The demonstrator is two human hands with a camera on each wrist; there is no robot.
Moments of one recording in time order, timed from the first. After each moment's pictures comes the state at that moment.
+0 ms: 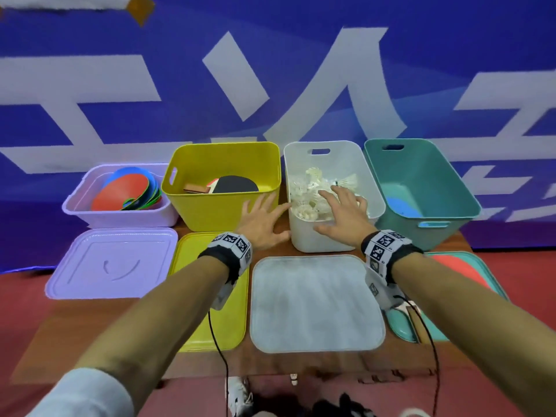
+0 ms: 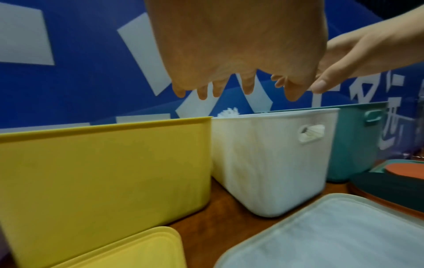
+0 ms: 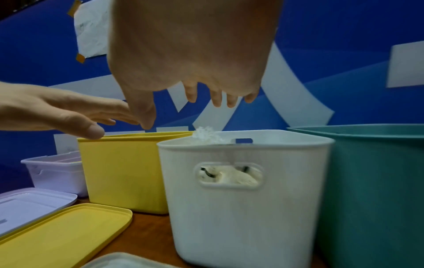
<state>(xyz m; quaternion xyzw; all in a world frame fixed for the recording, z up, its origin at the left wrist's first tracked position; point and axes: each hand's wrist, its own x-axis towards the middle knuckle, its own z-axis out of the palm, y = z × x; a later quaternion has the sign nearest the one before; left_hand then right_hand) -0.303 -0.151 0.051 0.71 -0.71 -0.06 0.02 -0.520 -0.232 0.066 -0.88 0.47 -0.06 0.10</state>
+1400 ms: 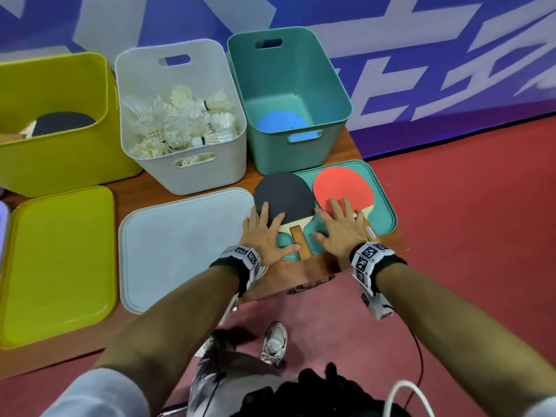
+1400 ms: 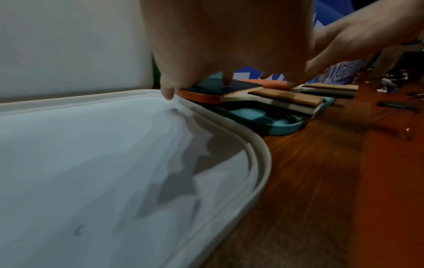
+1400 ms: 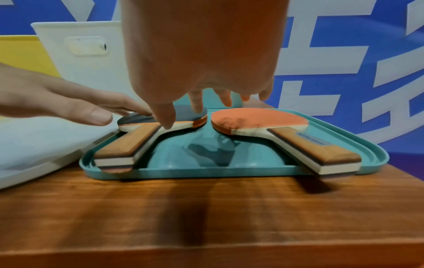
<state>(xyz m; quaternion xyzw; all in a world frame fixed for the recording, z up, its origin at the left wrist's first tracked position) -0.611 -0.148 -0.099 0.65 -0.72 -0.23 -0.11 -0.816 -0.181 -0.075 -0.78 0.59 0.17 0.13</state>
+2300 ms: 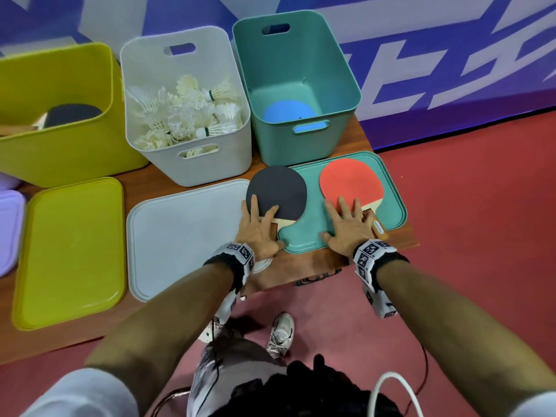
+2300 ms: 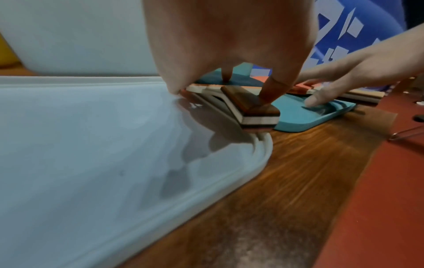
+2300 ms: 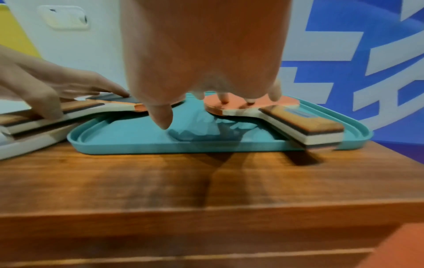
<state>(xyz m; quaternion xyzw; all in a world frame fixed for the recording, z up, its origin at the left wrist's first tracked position) -0.594 -0.141 -0.107 0.69 -0.67 -0.27 -0.08 -0.824 -0.176 -0.093 -0.75 0.61 0.18 0.18</state>
